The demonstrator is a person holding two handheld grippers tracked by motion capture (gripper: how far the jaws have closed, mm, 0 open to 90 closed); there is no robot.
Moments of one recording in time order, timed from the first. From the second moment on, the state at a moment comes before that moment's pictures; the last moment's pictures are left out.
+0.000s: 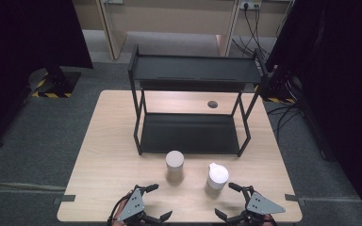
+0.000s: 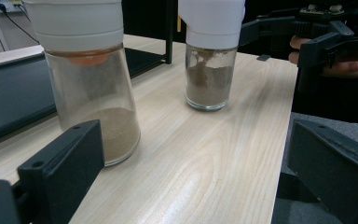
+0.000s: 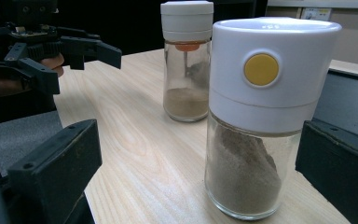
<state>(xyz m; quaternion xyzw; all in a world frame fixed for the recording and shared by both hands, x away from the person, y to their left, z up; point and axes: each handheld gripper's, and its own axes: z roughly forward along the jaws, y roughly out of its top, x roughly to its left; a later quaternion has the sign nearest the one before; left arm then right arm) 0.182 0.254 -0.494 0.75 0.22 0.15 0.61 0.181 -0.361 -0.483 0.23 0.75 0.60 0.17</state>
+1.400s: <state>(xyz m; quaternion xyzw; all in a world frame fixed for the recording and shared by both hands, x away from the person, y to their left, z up) 0.187 0.257 -0.492 0.73 0.24 0.16 0.62 0.181 -0.364 -0.485 0.24 0.74 0.61 0.17</state>
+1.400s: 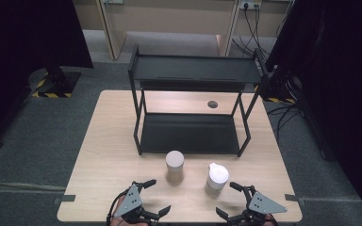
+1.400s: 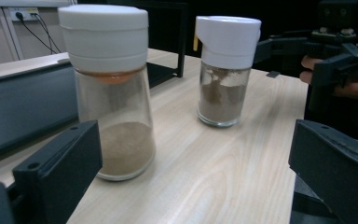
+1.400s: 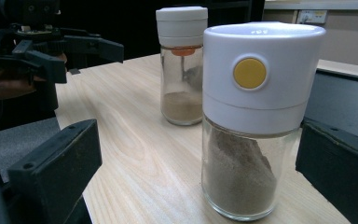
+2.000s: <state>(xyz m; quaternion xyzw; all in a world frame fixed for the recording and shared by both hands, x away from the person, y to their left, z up) 0.211 0.254 -0.485 0.72 0.25 0.18 0.62 0.180 -0.364 -0.485 0.24 0.74 0.61 0.17</state>
